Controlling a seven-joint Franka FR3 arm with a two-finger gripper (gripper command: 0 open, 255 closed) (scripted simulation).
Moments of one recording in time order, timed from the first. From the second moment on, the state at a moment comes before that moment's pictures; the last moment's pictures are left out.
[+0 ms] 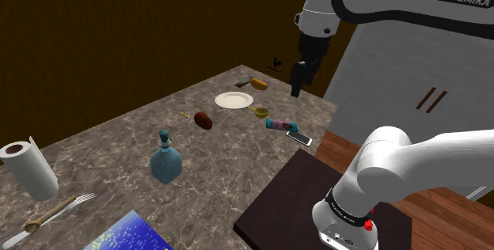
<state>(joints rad) 0.01 -0.84 0.07 -2.42 -0.04 1.51 0.02</state>
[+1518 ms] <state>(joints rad) 0.05 -0.06 0.23 -2.12 0.13 1.89 0.29</state>
